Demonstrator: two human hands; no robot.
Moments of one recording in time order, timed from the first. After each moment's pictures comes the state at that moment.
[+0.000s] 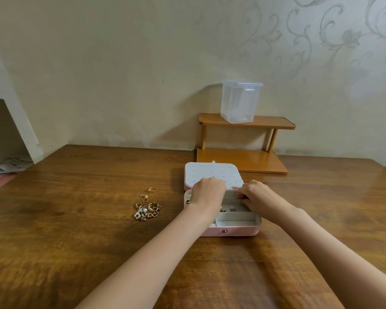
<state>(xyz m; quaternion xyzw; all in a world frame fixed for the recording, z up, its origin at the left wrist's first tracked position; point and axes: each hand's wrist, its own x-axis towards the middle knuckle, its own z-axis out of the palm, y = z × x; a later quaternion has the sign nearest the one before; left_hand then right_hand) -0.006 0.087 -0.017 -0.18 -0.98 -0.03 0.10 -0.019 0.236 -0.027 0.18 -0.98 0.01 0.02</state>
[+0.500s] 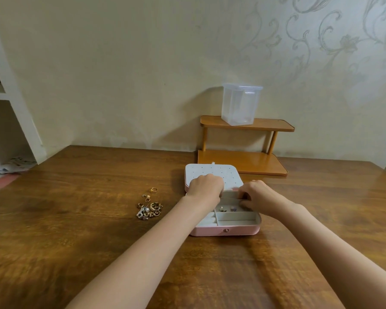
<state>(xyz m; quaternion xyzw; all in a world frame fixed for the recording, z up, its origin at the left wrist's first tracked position) -0.019 0.077 -0.014 -0.21 -0.97 -0.10 0.08 -0.017 0.235 -0.015 0.17 -0.99 0.03 -0.02</state>
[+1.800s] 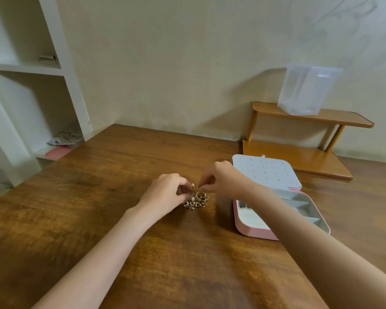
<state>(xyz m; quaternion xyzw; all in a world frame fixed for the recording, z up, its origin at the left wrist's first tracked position) 0.003 -0.096 -0.044 -0.07 -0.97 -0.23 0.08 -0.048 0.062 -0.016 0.33 -0.93 0.18 -0.02</state>
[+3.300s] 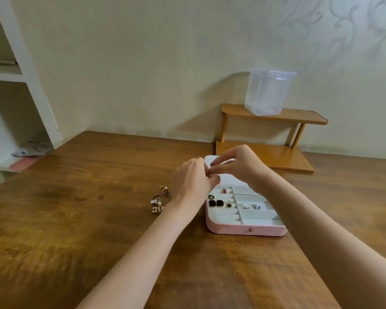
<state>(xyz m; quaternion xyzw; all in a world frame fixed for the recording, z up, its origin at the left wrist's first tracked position) -0.008 0.015 -0.015 -0.03 -0.93 -0.28 0.22 -0.033 0.135 0.021 0.11 -0.90 0.43 0.02</state>
